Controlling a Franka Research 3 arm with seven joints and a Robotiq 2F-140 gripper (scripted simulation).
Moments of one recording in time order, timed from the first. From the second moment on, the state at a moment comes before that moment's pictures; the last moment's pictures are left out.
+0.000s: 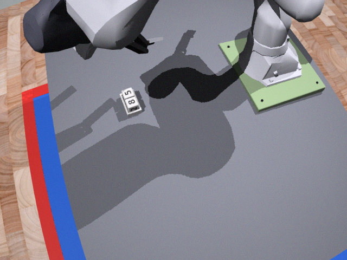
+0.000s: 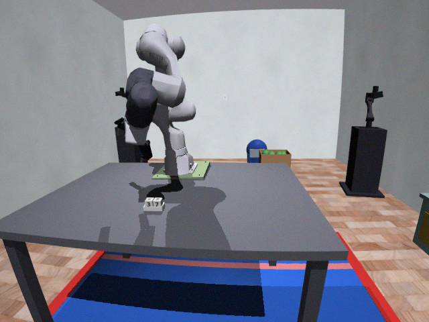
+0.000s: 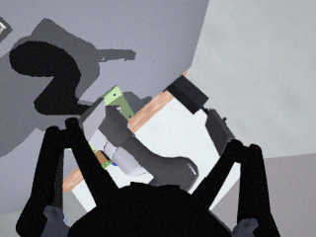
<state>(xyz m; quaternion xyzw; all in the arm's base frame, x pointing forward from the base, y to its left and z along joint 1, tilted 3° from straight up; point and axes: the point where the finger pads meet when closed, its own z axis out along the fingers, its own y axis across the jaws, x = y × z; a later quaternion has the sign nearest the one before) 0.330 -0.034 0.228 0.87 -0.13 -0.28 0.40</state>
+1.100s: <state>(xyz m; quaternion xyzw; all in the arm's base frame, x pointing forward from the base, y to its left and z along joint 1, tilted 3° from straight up) 0.352 0.026 0.169 0.91 -0.32 -0.13 0.23</state>
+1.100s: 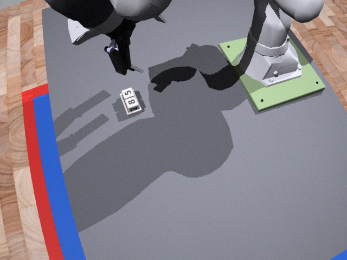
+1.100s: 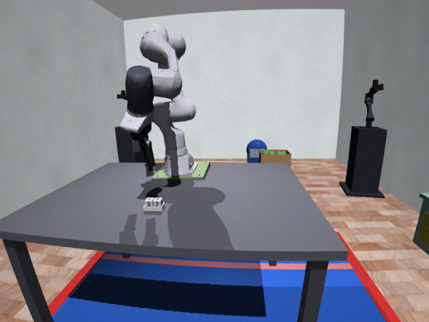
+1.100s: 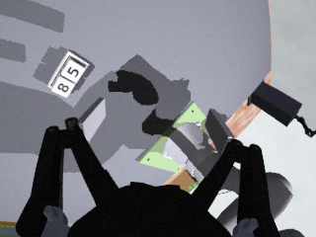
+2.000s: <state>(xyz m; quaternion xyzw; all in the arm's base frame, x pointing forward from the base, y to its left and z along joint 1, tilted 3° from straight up) 0.393 0.068 0.160 0.86 -0.51 -0.02 0.08</state>
